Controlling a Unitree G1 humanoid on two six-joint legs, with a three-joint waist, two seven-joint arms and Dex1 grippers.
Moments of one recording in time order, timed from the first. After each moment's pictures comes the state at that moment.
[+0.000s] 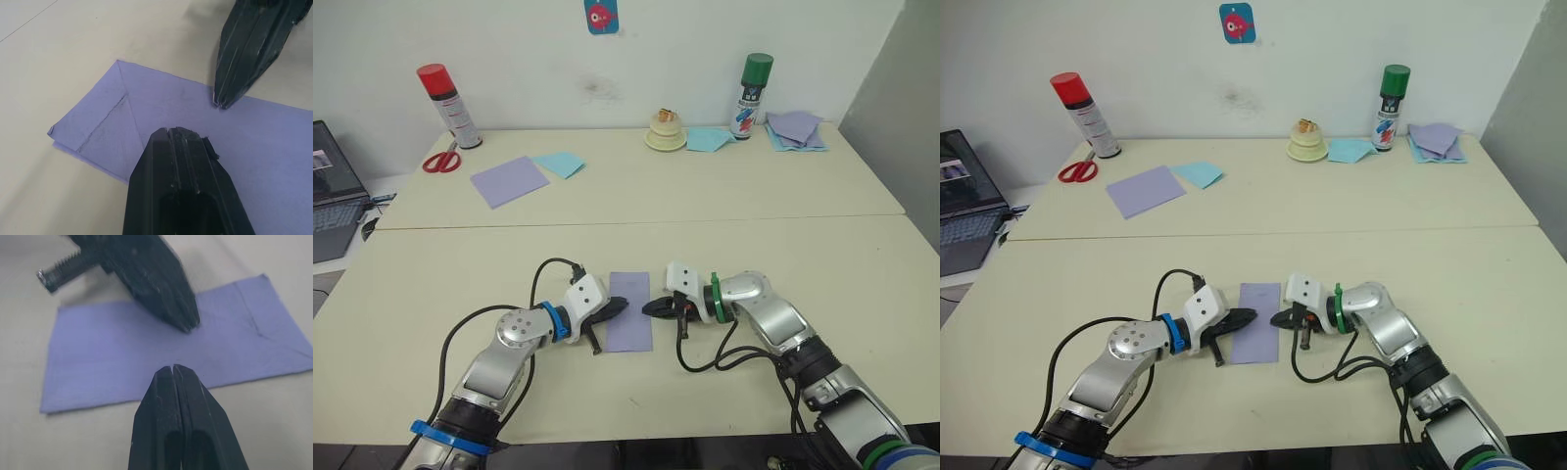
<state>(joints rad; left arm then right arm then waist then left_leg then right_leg) -0.19 0.53 -0.22 0.00 -0.12 0.16 -0.79 -0.55 -0.35 0.44 0.23 0.01 0.21 1.08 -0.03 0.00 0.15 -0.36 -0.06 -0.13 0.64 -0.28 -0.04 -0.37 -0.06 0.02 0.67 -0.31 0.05</state>
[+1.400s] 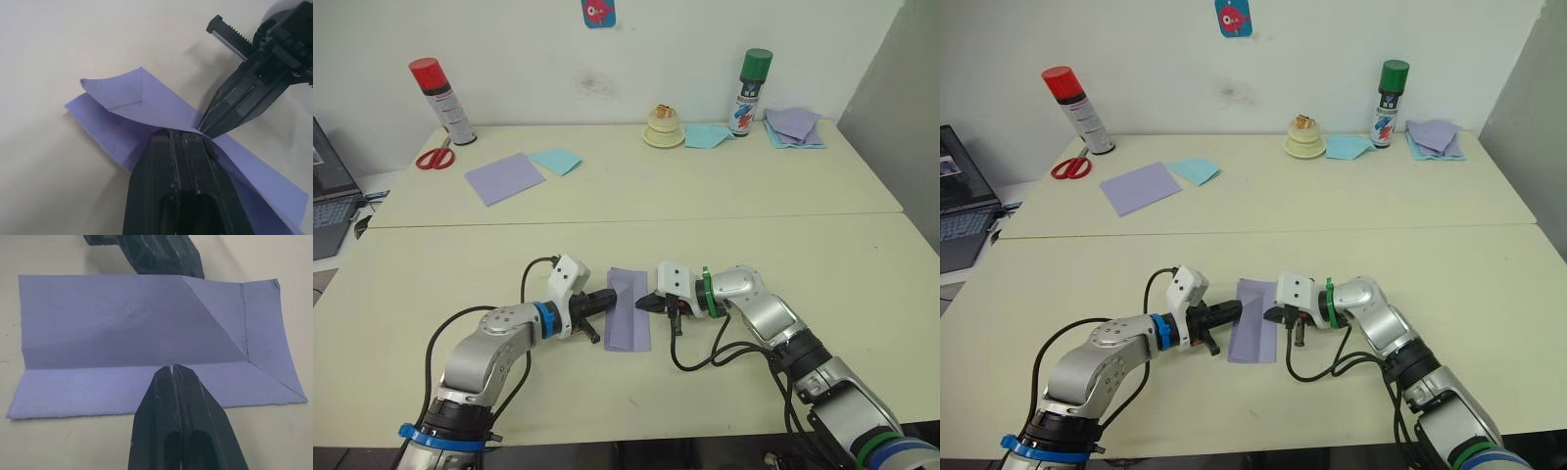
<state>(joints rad) -0.20 0.49 -0.09 -0.16 -0.43 0.61 -0.76 -0.59 -0.32 0.45 0.28 -0.03 0.14 1.06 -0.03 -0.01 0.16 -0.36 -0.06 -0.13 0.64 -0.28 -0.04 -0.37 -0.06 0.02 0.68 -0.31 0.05</state>
